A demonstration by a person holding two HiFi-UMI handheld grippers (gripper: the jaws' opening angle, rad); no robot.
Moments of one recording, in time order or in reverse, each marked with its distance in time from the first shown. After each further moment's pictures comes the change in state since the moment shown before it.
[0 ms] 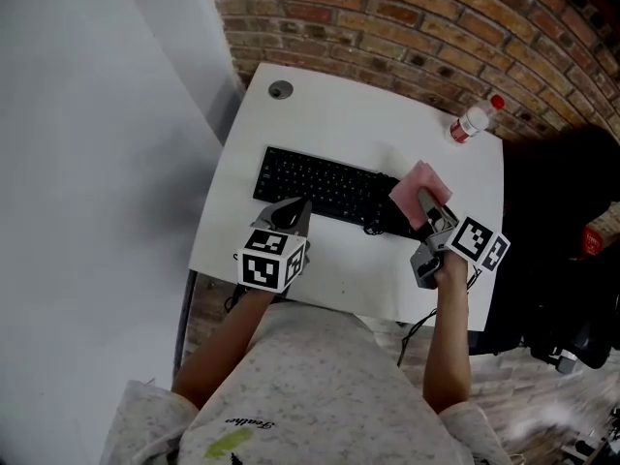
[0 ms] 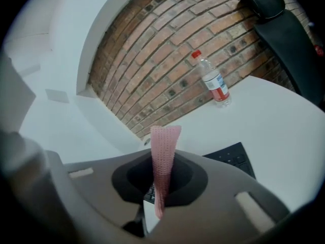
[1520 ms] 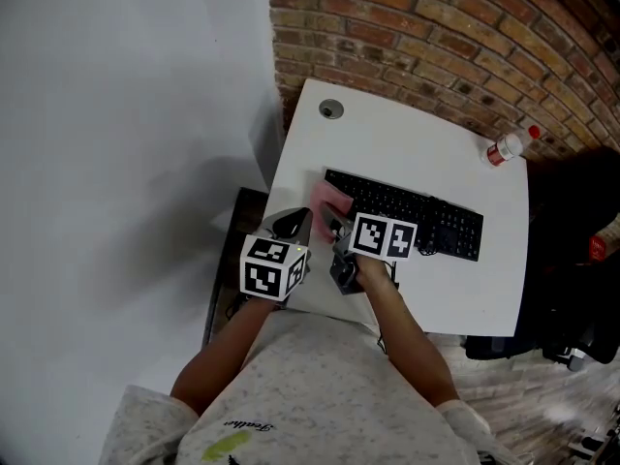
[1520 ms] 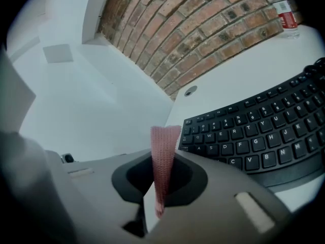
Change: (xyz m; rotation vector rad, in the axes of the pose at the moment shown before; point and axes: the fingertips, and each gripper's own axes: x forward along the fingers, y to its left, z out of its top) left arm -0.064 0.137 0.008 -0.004 0.023 -0.010; right arm 0.194 0.203 -0.200 -0.034 0.307 0.151
